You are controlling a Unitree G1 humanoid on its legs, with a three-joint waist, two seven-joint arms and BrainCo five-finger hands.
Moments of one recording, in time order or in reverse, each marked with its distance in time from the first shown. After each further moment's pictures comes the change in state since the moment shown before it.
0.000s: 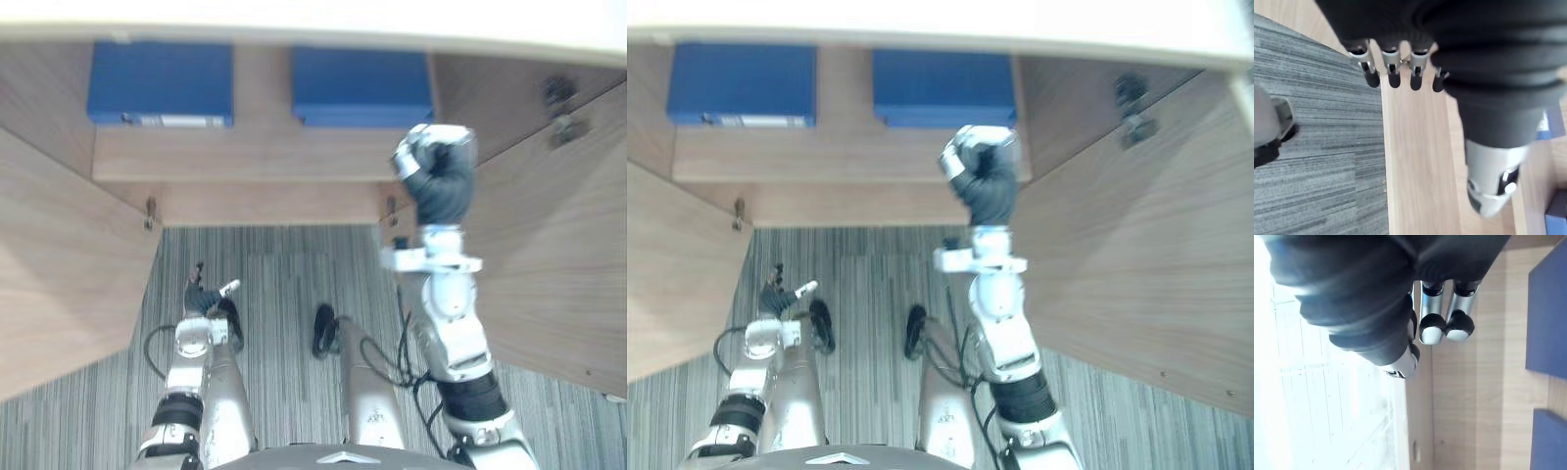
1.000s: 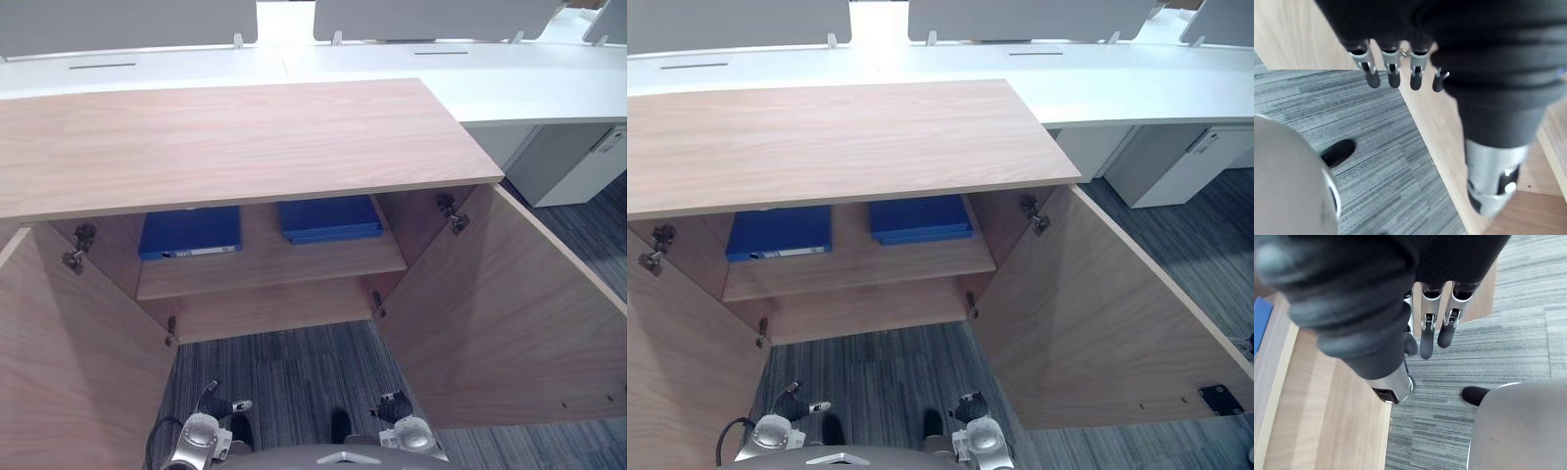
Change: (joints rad) left arm 0.114 0.056 -0.156 0.465 0.140 0.005 -0.038; right arm 0.206 0.136 -0.347 1.410 -0.325 0.185 0.032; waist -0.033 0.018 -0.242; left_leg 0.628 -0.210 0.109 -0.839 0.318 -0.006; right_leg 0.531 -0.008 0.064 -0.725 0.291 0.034
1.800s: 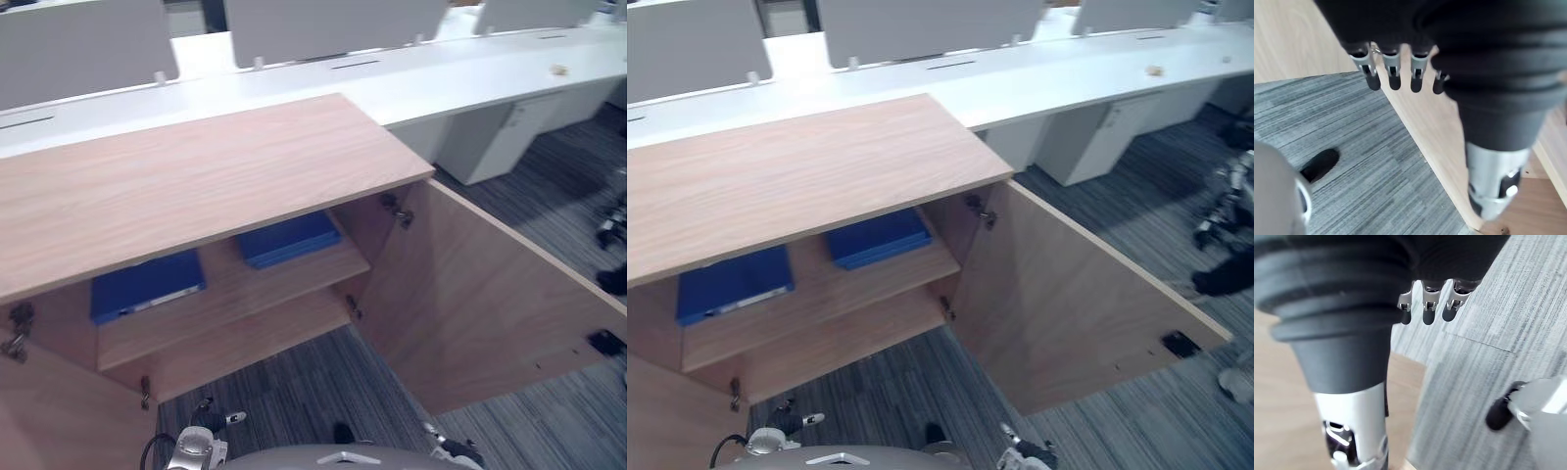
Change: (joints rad) left arm 0.004 -0.020 0.121 0.036 -0.025 0.030 -0.010; right arm 0.127 0.024 -0.494 -0.227 0.420 0.019 -0.084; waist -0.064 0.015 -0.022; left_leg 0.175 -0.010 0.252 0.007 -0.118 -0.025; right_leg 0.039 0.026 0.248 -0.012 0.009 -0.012
